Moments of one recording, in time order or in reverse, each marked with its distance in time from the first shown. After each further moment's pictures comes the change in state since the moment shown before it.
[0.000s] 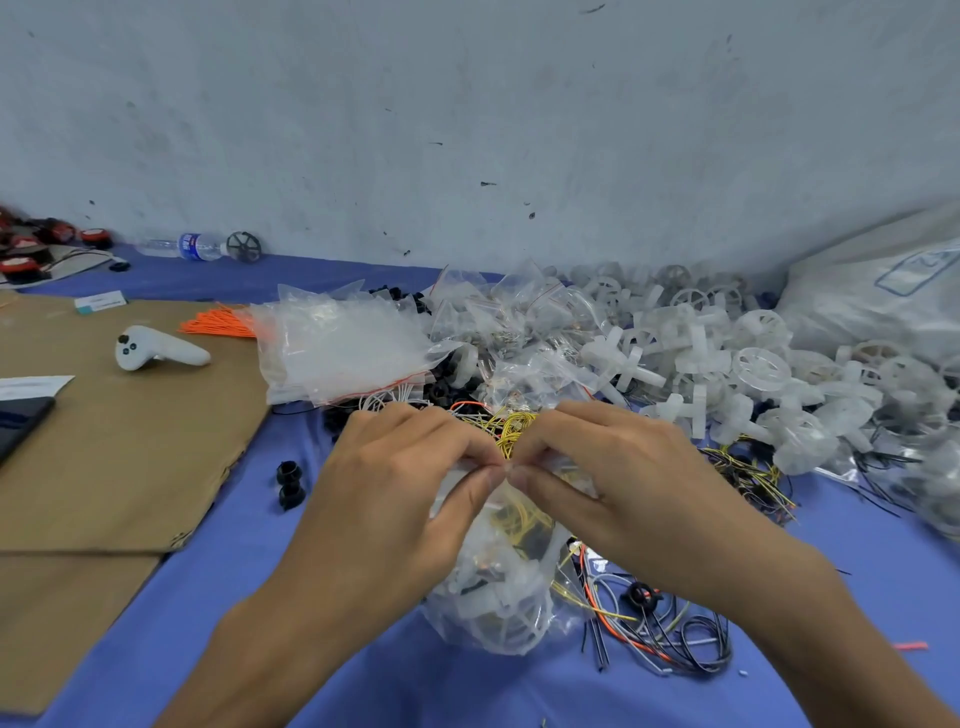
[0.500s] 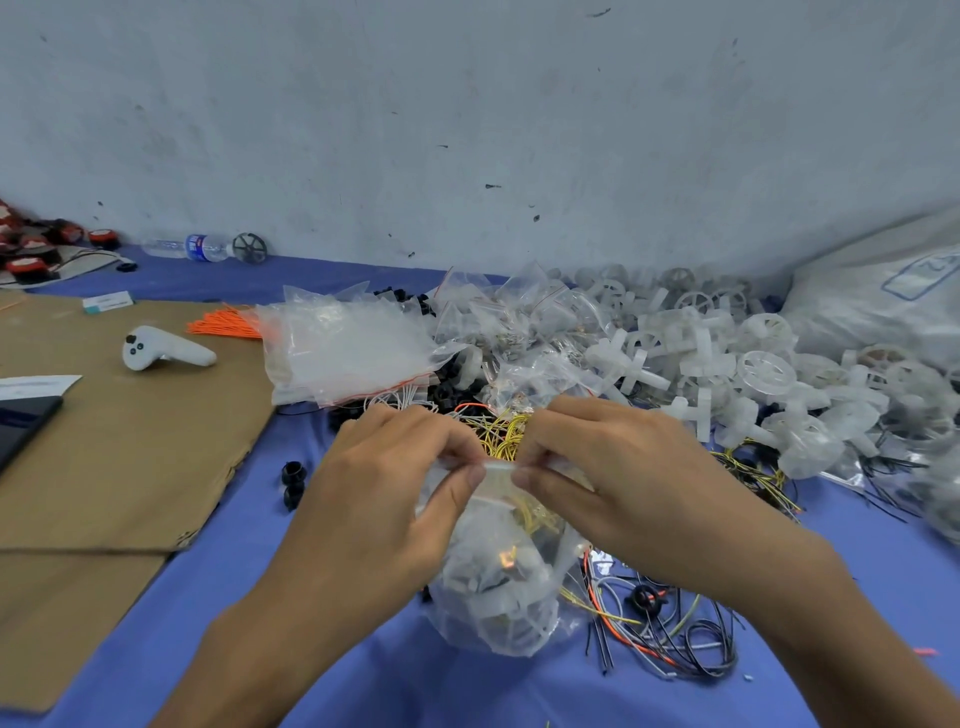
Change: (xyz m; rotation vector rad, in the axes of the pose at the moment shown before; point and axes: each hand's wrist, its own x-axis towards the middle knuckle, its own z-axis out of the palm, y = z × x) left_hand -0.006 -0.008 -0.003 -0.047 0.005 -0.076; right_hand 0.008 -0.004 -0.007 -0.114 -0.074 -0.010
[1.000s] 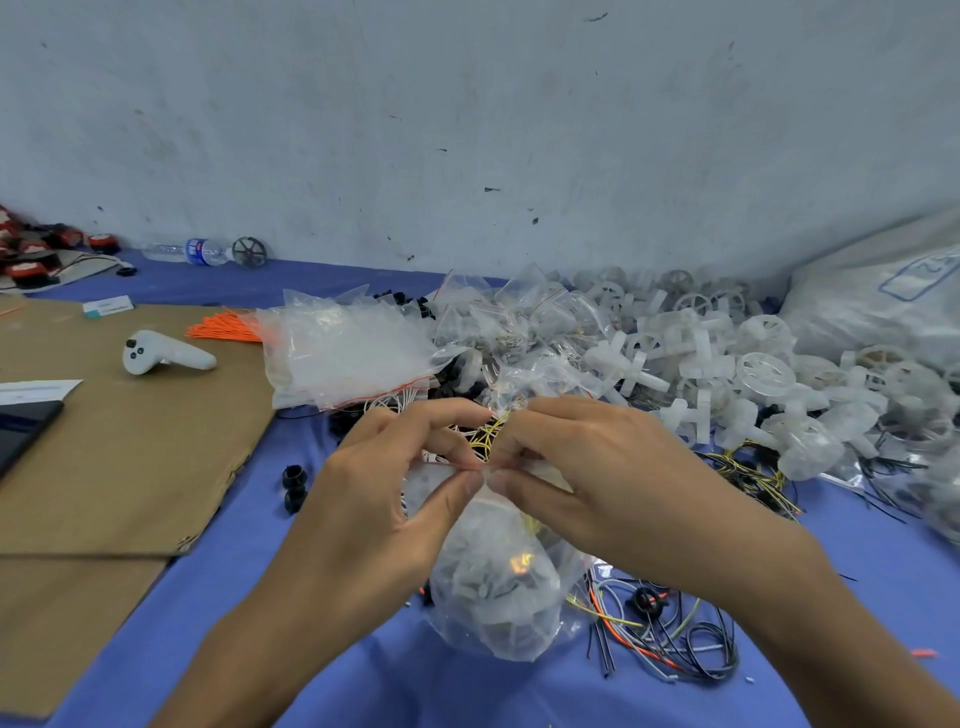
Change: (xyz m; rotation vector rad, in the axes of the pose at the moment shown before) left_hand -0.004 -0.001 -0.002 -0.244 0.040 -0.075; right_hand 0.009 -0.011 0.000 0.021 -0.022 -0.011
